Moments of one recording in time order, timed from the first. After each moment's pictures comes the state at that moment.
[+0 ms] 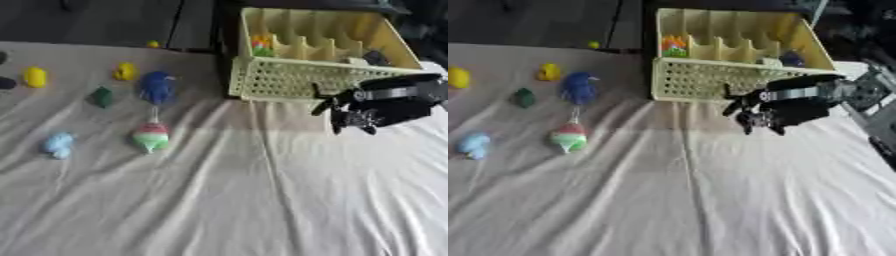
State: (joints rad) left arm -0.48 0.32 -0.03 -1.98 -0.05 -0.06 0.11; right arm -0.72 -0.93 0.26 -1.57 0.14 -0.14 0.91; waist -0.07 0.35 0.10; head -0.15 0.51
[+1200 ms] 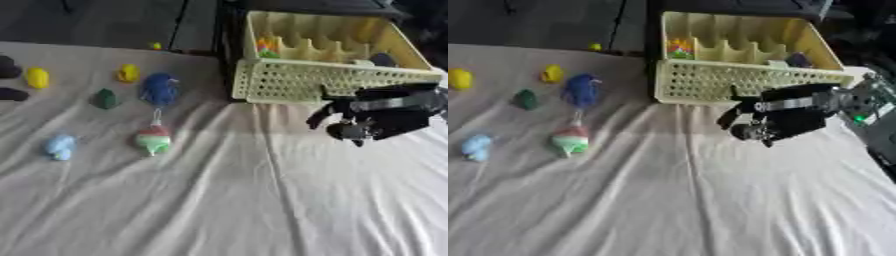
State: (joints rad) left arm -0.47 0.31 -0.03 -1.98 -0.05 -0.05 0.08; right arm -0.70 -0.93 0.23 -1.55 0.17 -0.13 0.91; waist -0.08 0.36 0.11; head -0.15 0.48
